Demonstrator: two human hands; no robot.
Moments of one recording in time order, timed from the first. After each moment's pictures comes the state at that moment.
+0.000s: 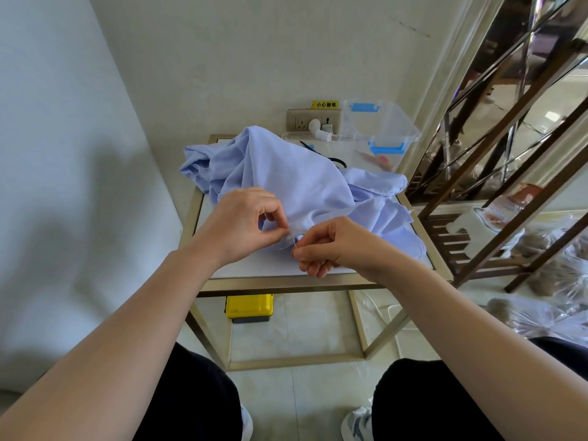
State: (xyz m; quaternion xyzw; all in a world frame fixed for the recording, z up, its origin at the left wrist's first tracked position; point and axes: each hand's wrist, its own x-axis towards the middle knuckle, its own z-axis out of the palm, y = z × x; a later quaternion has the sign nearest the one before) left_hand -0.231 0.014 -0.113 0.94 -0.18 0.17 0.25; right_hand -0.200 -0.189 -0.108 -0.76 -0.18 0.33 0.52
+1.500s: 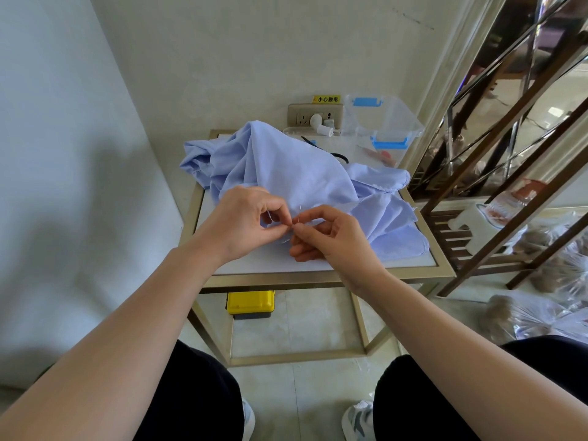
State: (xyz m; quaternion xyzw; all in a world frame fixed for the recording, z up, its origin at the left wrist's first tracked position) left_hand -0.235 0.013 -0.114 0.93 -0.18 0.16 0.29; right_hand -0.216 -0.172 -0.132 -0.68 -0.13 0.17 0.70
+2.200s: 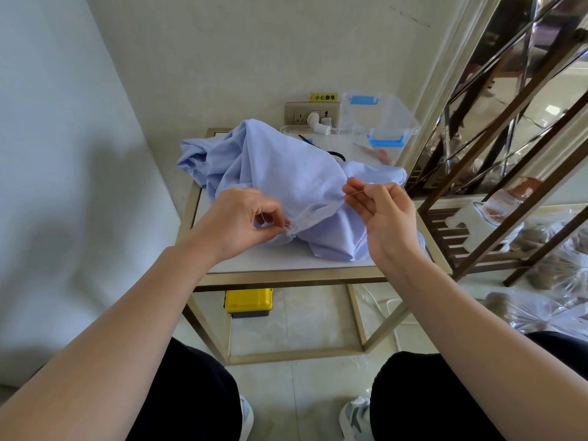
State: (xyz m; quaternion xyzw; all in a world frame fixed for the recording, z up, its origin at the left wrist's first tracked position) left_hand -0.232 0.019 -0.119 0.93 -0.20 0.15 0.28; right_hand -0.182 -0.207 -0.120 -0.54 0.02 -0.02 0.84
